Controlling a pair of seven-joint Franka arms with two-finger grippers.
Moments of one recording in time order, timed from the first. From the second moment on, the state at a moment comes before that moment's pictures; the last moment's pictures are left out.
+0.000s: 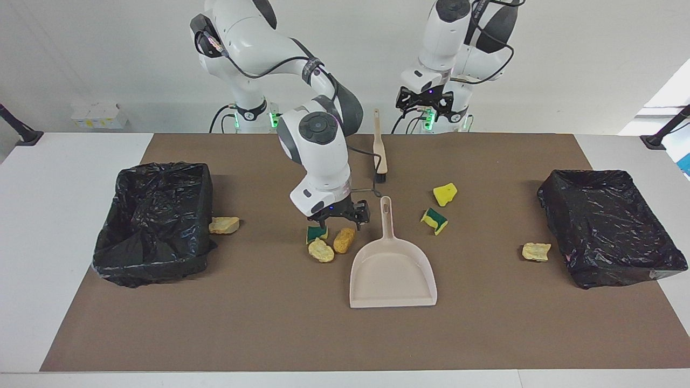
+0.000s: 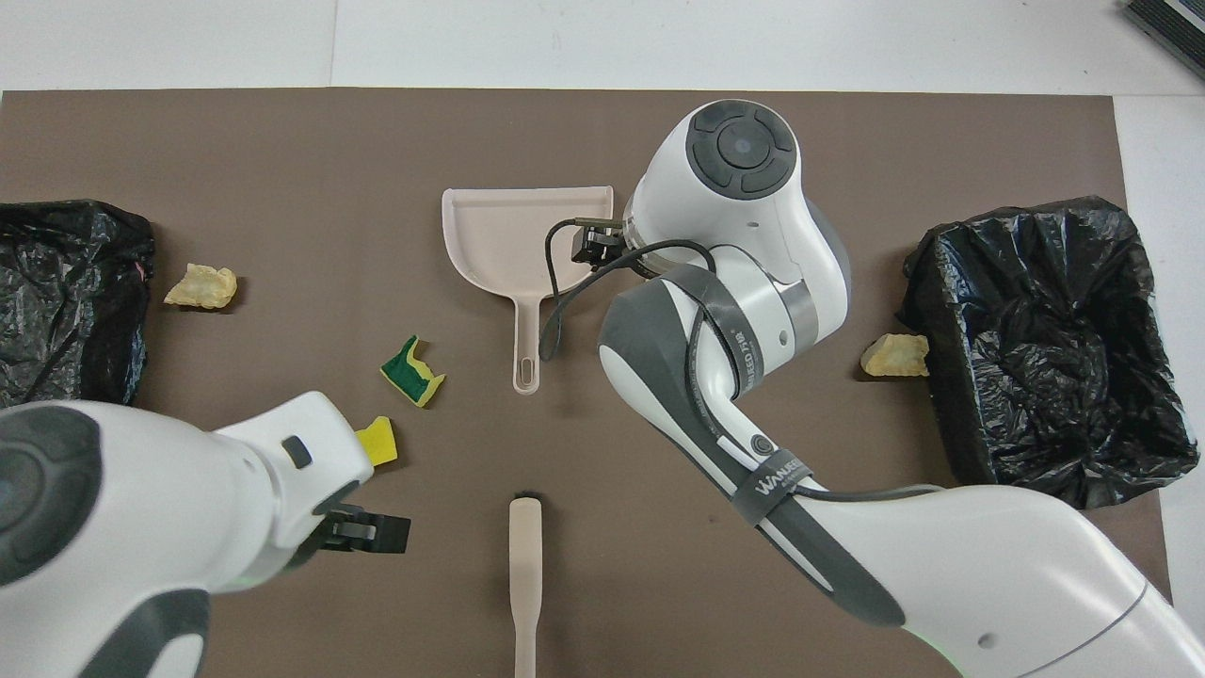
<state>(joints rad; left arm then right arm) -0.70 -0.45 -0.06 -2.37 -0.09 1.81 -0.50 0.26 0.55 0.27 -1.37 -0.06 1.97 0.64</state>
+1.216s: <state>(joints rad) -1.07 -0.33 -0.05 -2.65 -0.09 2.21 -0.80 0.23 0.53 0.27 -1.42 -0.06 1.97 0.60</state>
